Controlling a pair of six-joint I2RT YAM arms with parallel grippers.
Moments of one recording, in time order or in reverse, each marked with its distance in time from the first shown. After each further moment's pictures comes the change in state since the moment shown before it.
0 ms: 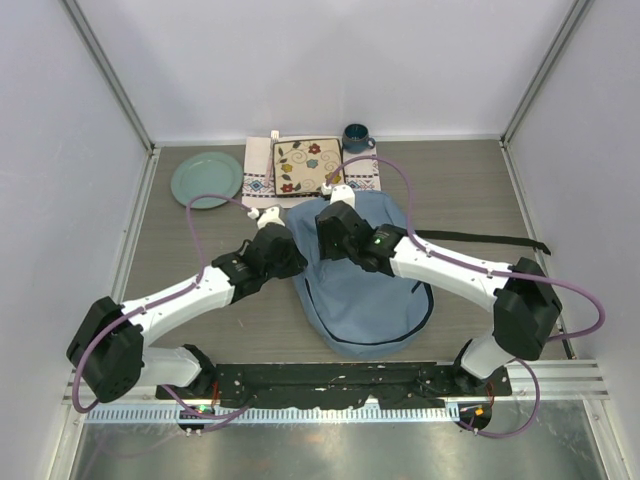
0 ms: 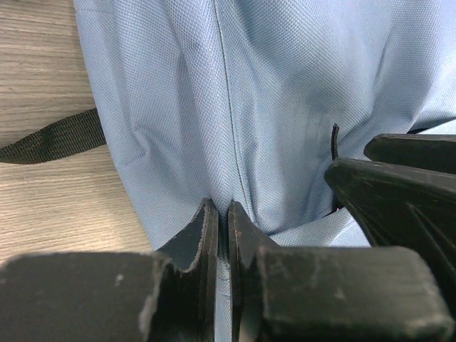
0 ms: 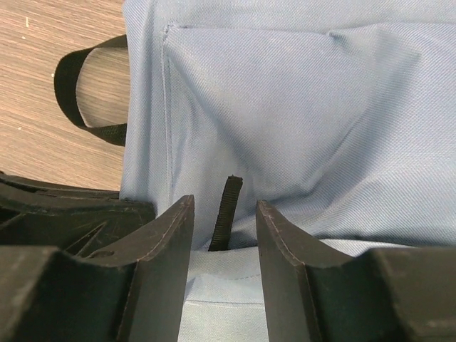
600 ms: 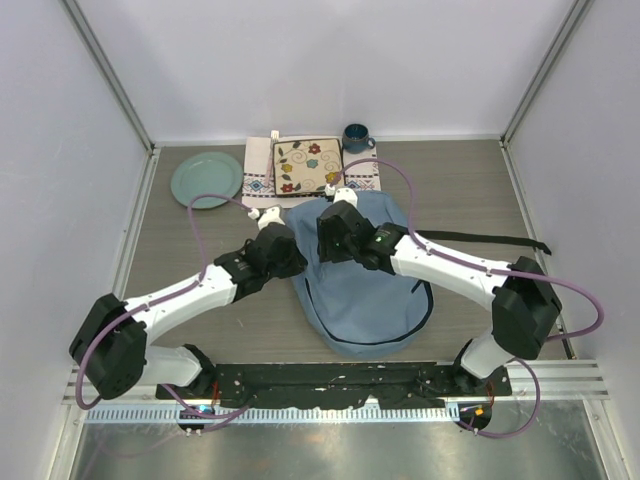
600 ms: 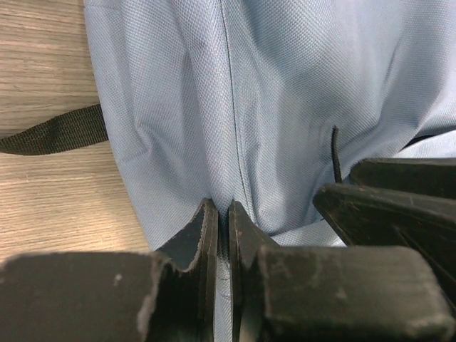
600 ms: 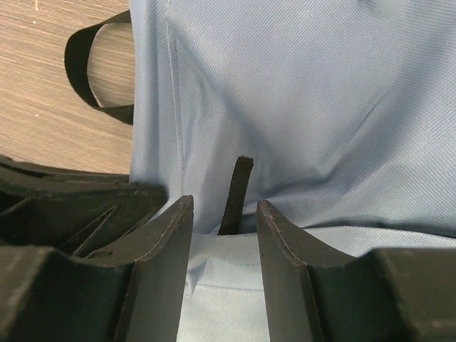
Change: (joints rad) left arm -0.001 0.024 0.008 -0.005 -0.018 -0.014; right arm -0.027 -0.018 -0.022 -0.016 -0.095 0.070
